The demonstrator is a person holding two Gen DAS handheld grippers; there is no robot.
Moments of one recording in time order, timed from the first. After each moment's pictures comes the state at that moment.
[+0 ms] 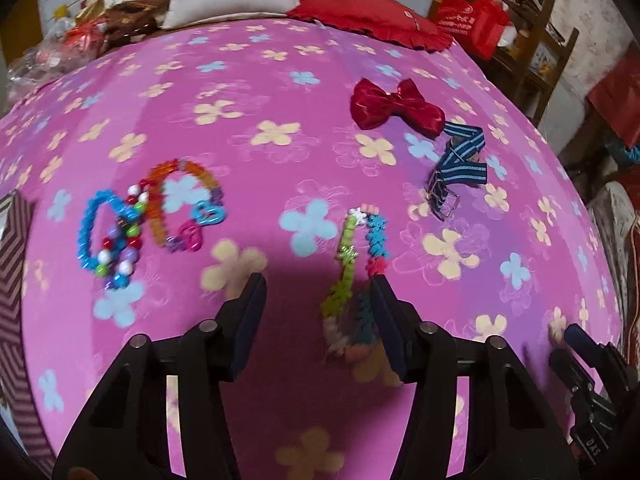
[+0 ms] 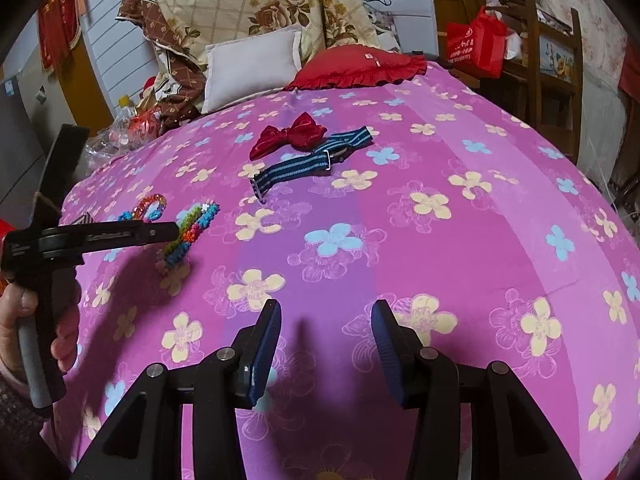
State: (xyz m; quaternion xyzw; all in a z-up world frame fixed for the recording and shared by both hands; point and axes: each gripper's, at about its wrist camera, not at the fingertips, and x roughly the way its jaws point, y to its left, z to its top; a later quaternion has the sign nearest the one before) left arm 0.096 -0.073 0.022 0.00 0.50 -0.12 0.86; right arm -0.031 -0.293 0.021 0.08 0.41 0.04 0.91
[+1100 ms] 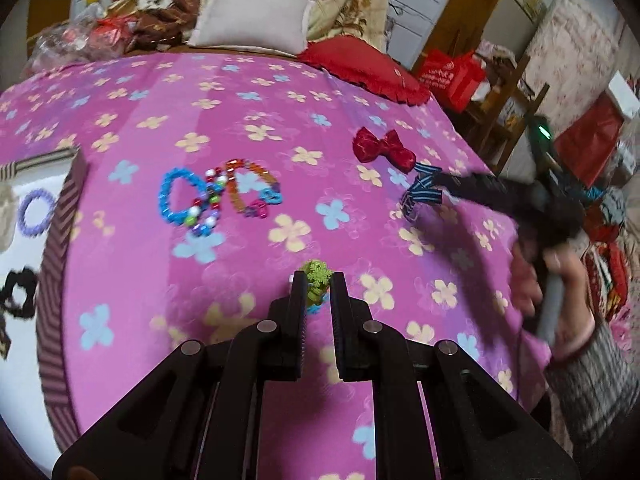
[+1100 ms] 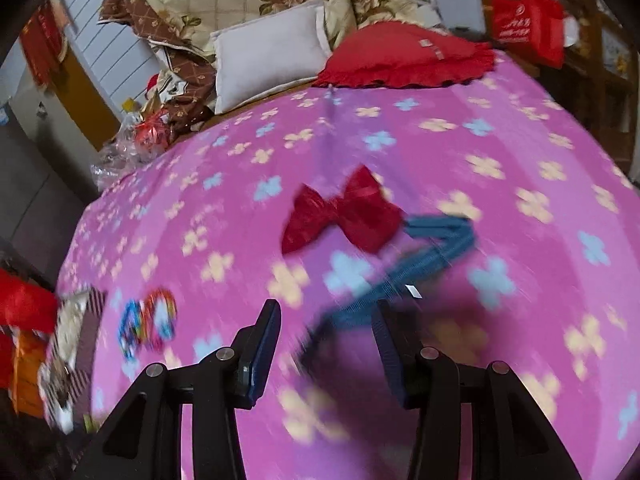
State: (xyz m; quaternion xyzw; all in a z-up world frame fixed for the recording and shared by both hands) left arm 0.014 0.015 0.069 -0.10 0.44 -0.16 0.88; right arm 0.169 -0.262 0.048 0.12 0.46 0.10 0.87
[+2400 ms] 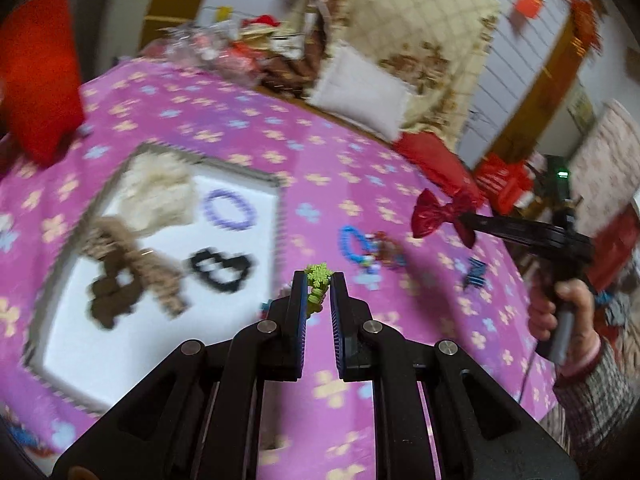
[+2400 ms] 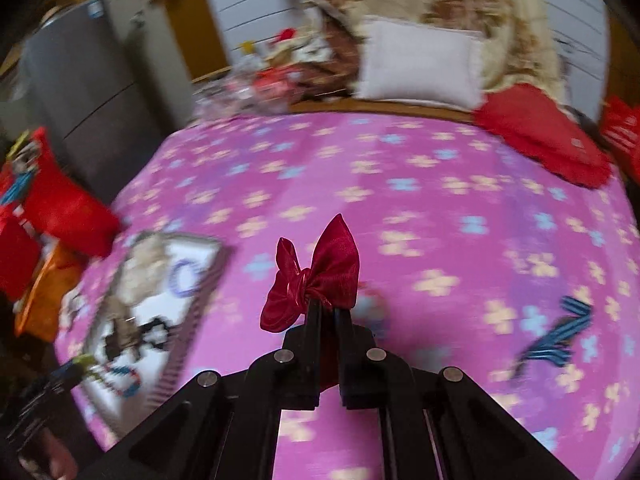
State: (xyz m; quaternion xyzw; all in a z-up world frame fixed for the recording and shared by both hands) left arm -0.080 0.209 0.113 -0.22 0.35 -0.02 0.91; right arm 0.105 -0.035 0.134 -0.01 0.44 0.25 0.86
